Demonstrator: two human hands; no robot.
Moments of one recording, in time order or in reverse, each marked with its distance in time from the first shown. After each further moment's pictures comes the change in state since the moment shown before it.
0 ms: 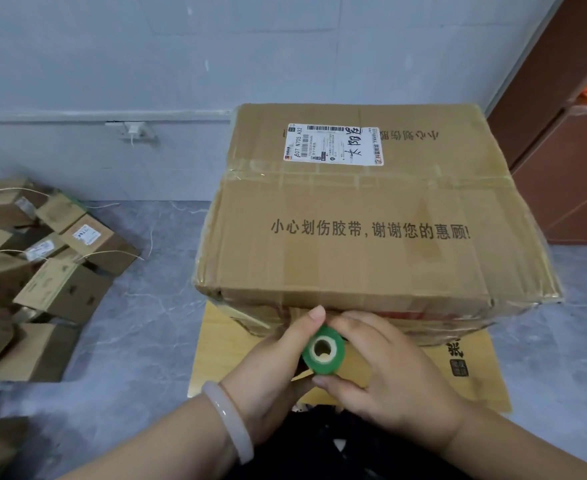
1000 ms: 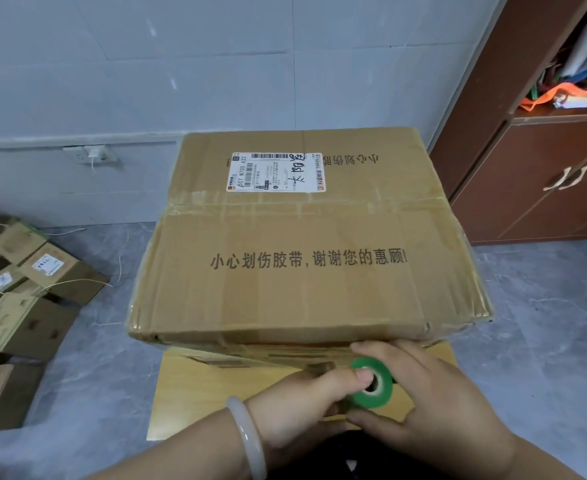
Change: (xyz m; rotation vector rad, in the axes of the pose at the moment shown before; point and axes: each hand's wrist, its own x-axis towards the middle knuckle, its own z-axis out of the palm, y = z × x) left_hand 0.031 -0.015 0.060 0.272 -0.382 -0.110; right_hand -0.041 0.032 -0.064 -0.147 0.033 0.226
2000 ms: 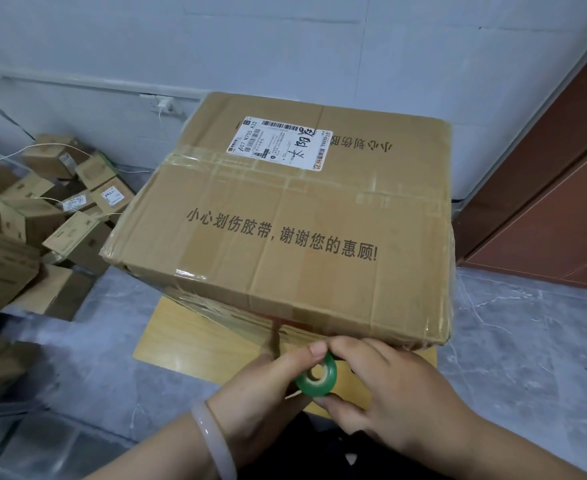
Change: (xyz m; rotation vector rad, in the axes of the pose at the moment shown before) left_hand 0.018 -0.023 0.054 -0.425 0.368 0.196; right_hand 0.019 0.054 -0.031 -0.024 -0.227 -0.363
